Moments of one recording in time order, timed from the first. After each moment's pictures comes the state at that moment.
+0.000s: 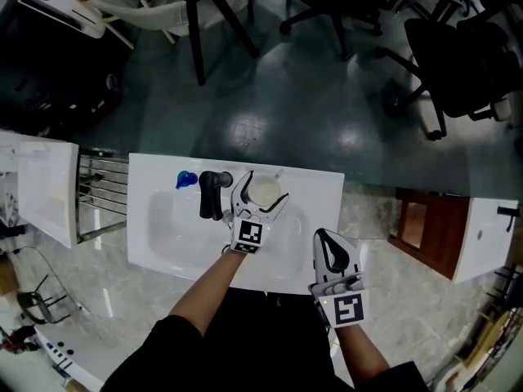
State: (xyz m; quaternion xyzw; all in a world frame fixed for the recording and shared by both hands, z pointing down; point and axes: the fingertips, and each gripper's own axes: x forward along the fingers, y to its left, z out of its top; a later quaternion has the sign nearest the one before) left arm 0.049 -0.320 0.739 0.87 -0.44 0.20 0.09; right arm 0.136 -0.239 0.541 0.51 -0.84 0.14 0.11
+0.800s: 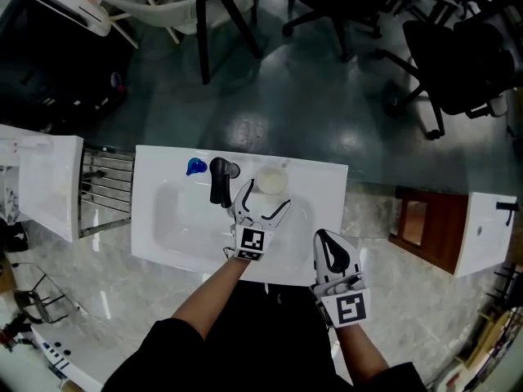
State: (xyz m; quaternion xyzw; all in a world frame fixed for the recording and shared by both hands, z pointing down) left arm 0.034 -0.273 0.721 0.86 -0.46 0.18 0.10; right arm 0.118 -0.201 0.530 0.50 -0.85 0.14 0.09
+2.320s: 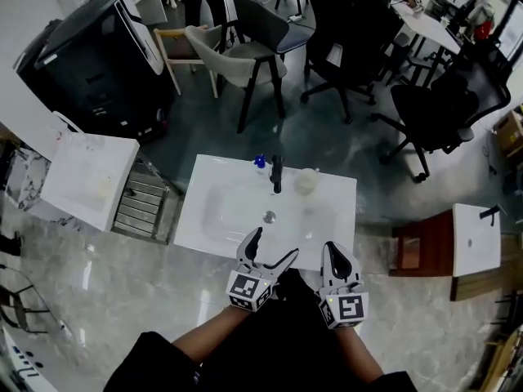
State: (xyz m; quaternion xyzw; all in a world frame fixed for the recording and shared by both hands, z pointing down) left arm -0.084 -0.034 0.485 0.87 -0.46 0.00 0.16; right arm 0.021 -0.014 0.424 0.54 -0.84 0.08 0.08
